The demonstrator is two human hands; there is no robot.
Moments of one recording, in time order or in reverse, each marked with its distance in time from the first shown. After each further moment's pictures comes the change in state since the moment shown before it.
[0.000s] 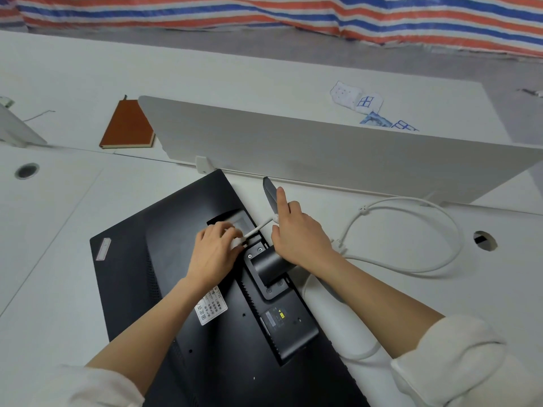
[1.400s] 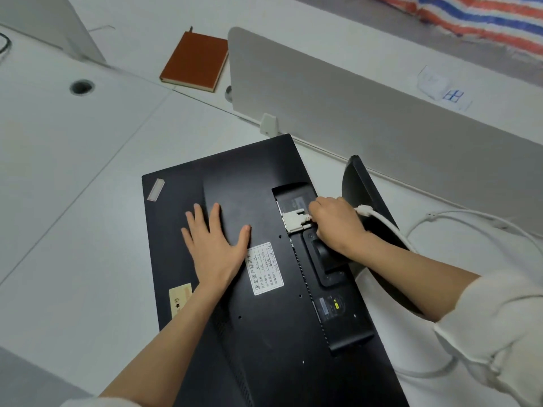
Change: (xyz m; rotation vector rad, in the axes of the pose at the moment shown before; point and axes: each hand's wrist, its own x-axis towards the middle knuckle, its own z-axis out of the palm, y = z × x) left_hand -0.076 -0.053 0.001 -0.266 0.176 -0.739; right_hand 0.042 -0.039 0.047 -0.395 -0.209 -0.289
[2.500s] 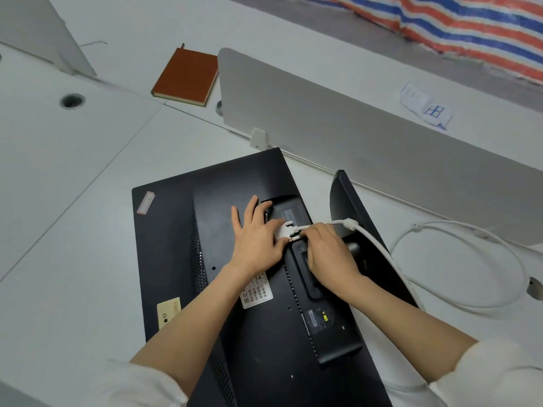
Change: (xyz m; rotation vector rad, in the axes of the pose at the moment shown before) left_hand 0.018 0.071 0.024 0.175 -0.289 0.497; right_hand -0.032 -0.006 0.034 0.331 0.213 0.094
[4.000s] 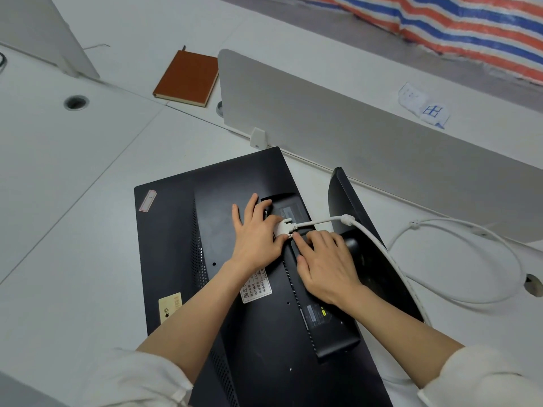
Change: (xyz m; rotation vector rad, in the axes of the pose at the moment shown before) left_hand -0.001 0.001 0.000 -0.024 0.007 -0.016; right_hand -0.023 -0.005 0.003 -0.312 0.052 -0.036
